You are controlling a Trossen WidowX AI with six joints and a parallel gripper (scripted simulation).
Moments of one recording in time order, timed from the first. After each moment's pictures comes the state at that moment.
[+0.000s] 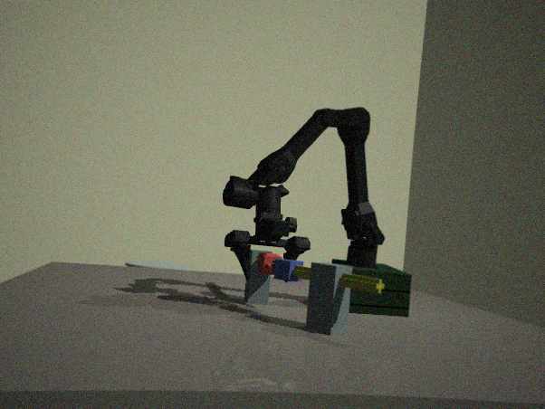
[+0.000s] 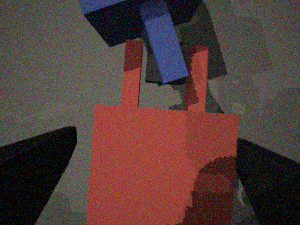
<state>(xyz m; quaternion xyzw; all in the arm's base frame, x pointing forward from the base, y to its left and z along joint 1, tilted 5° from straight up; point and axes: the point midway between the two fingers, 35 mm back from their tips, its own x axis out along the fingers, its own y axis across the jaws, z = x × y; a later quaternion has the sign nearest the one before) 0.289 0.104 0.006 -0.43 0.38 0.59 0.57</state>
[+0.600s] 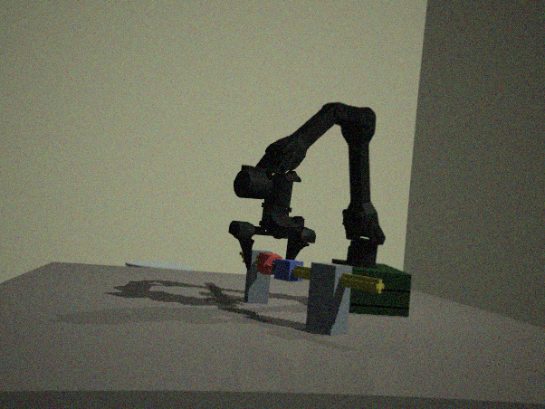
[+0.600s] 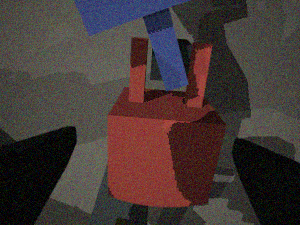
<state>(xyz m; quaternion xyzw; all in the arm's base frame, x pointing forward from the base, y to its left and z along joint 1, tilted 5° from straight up) 0.287 0.106 0.028 -0.54 0.49 0.50 0.47</state>
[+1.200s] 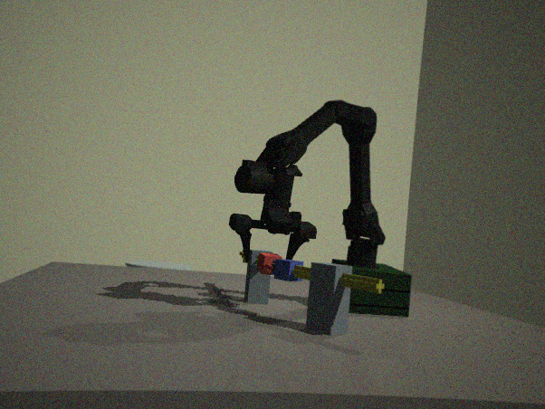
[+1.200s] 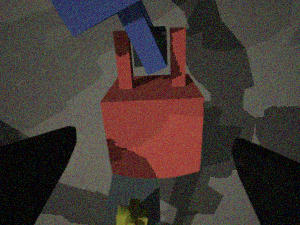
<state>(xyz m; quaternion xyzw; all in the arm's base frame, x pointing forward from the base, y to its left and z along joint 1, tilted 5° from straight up) 0.289 0.104 0.042 -0.52 0.53 0.45 0.50</state>
